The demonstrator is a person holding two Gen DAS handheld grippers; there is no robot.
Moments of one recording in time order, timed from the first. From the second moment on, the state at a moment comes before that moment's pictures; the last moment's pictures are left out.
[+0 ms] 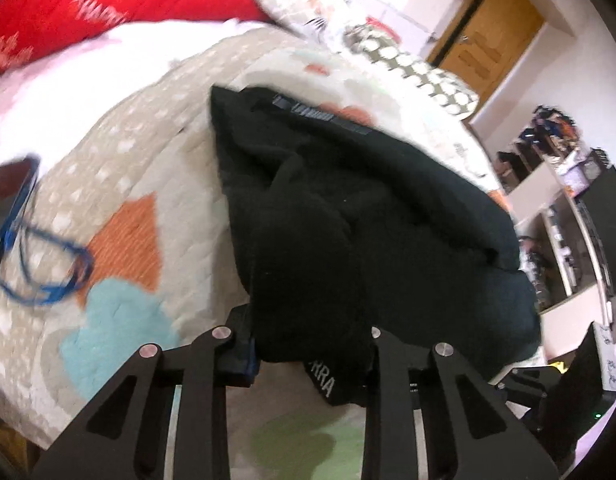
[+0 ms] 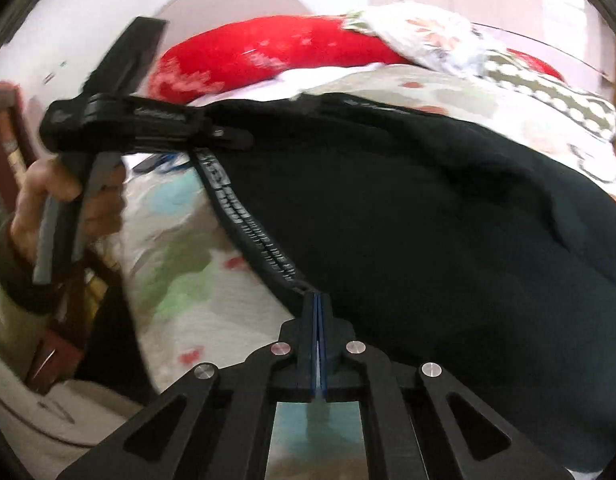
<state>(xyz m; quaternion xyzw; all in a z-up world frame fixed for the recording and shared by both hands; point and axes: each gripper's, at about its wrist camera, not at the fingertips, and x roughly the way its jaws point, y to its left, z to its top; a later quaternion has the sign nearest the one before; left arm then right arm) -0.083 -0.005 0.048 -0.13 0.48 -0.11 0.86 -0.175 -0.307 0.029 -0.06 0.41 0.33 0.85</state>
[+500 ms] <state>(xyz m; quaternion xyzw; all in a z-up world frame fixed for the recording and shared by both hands) -0.091 0.004 0.029 -0.12 0.48 -0.10 0.86 -0.174 -0.544 0.050 0.07 0.39 -0.04 0.92</state>
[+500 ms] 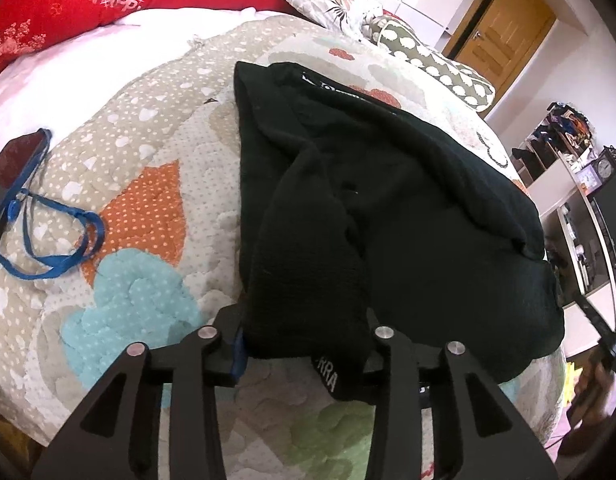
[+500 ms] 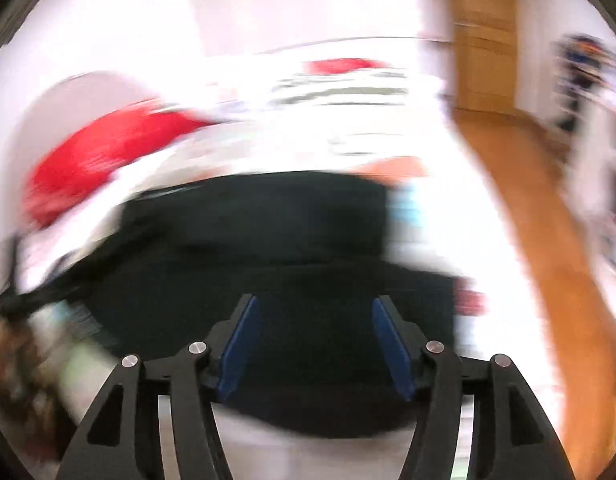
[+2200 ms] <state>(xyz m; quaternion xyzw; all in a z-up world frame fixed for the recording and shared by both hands) 0.110 -0.030 0.053 0.02 0.50 -0.16 0.85 0.057 -0.484 0.035 -0.08 0.44 0.16 0.88</state>
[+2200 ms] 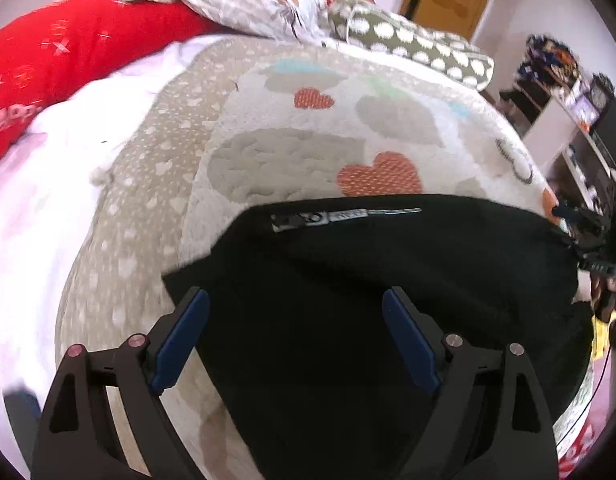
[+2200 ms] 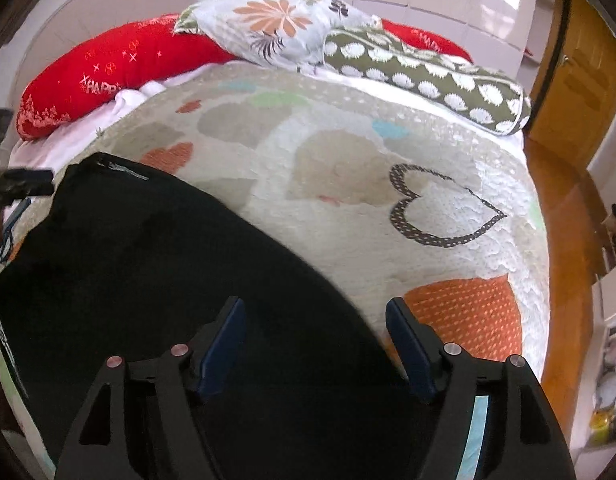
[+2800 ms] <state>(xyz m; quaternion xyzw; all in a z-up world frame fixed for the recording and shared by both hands) 0.164 -0.052 0.026 0.08 0.52 -0.23 0.82 0.073 -0.469 0.029 -0.14 0.44 0.21 0.86</state>
